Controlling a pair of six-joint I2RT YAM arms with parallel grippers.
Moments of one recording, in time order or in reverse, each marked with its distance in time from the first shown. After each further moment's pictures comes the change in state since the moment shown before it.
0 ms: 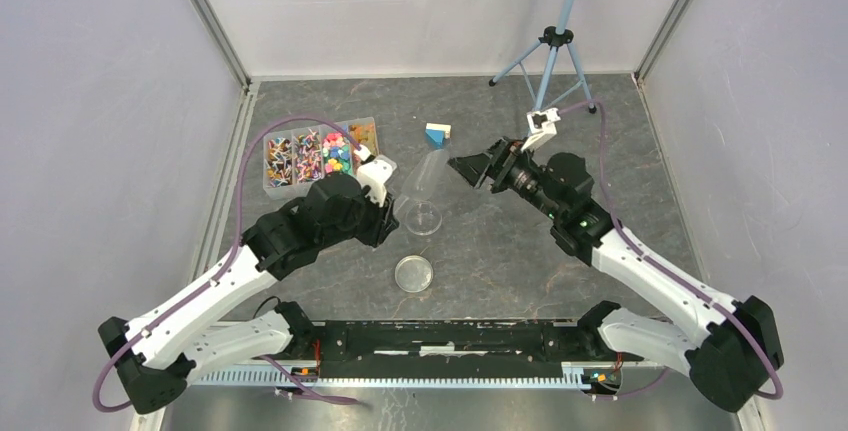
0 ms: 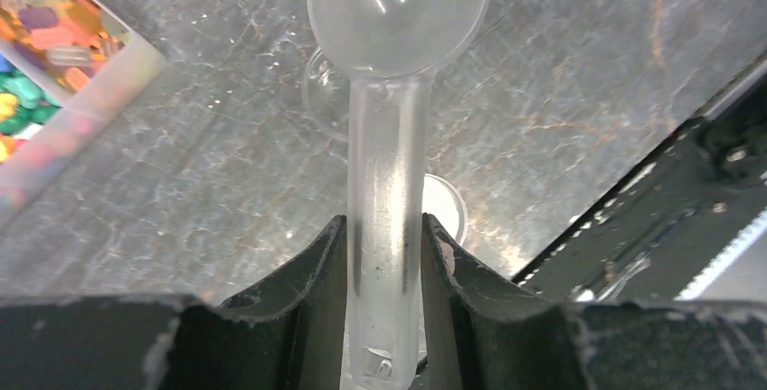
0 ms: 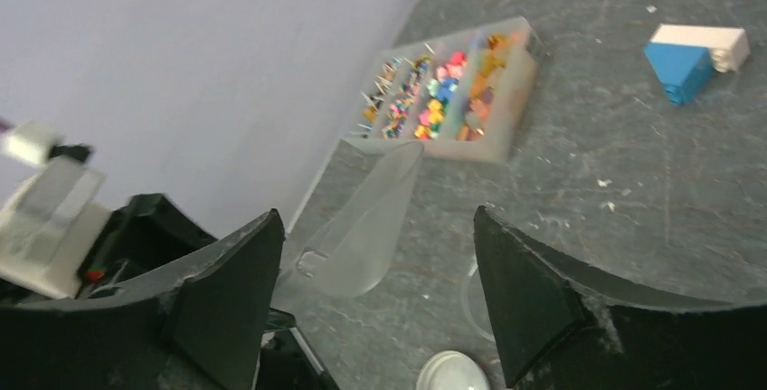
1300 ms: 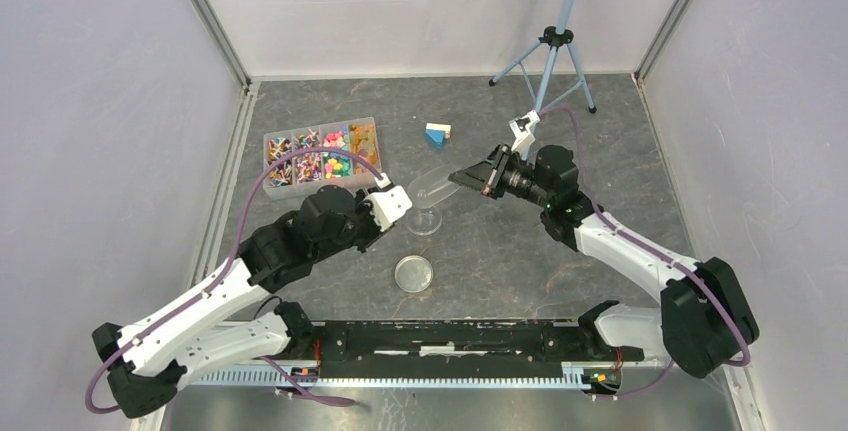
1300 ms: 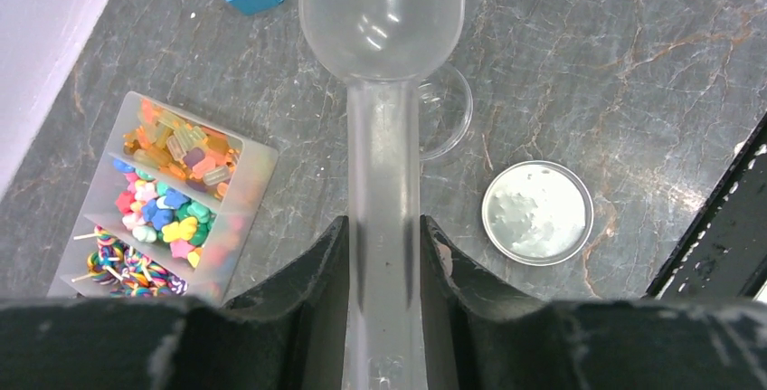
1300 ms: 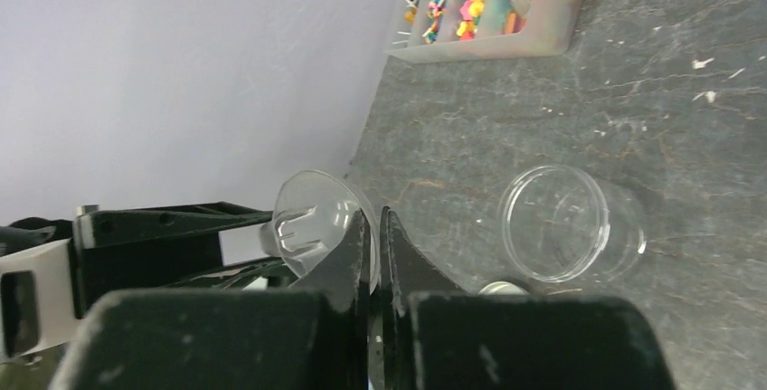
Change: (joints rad) left arm -0.076 -0.079 -0.072 0.074 -0.056 0.523; right arm -0.106 0.217 -0.006 0.039 -0.335 0.177
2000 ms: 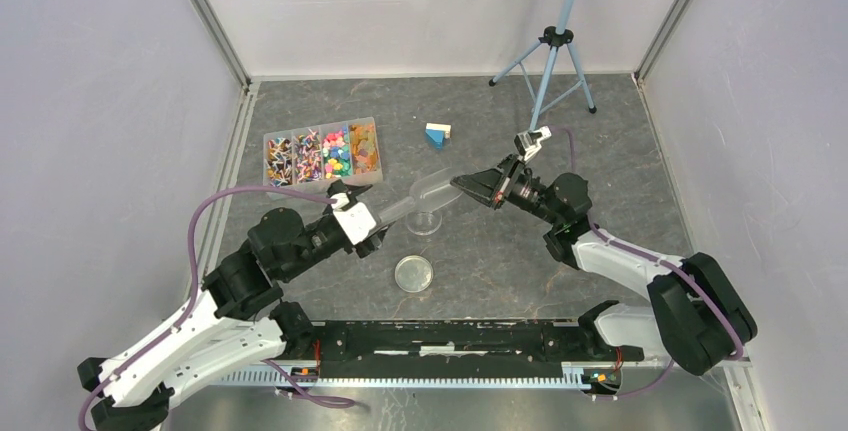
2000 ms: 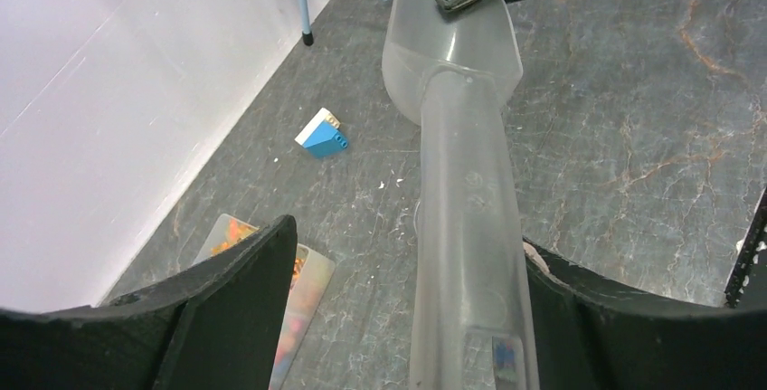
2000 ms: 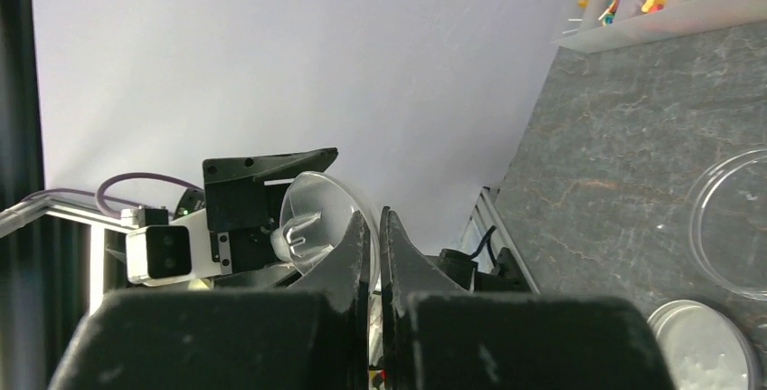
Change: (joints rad) left arm -0.004 -0.246 -0.106 0.226 0.054 0.119; right arm -0.009 0.014 -0.224 0.597 -0.093 0.486
